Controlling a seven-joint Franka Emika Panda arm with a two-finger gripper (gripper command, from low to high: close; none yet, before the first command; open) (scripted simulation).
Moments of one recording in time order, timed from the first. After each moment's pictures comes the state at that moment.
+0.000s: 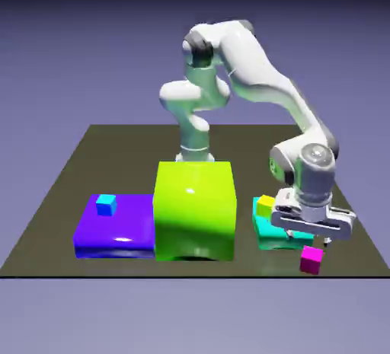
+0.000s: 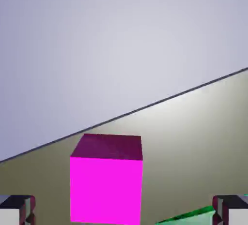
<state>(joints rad) 0.21 0.64 0.32 -1.81 0.02 2.26 1.67</state>
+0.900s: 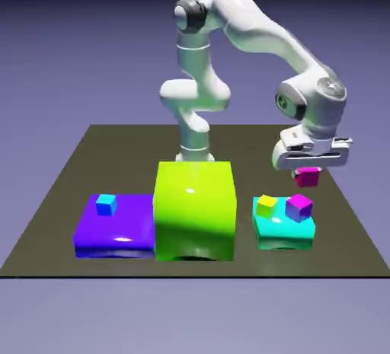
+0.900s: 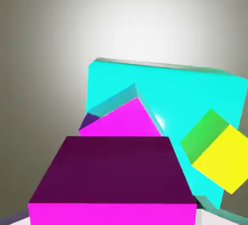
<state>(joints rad) -0.14 0.22 0.78 -2.17 -0.02 2.10 1.35</state>
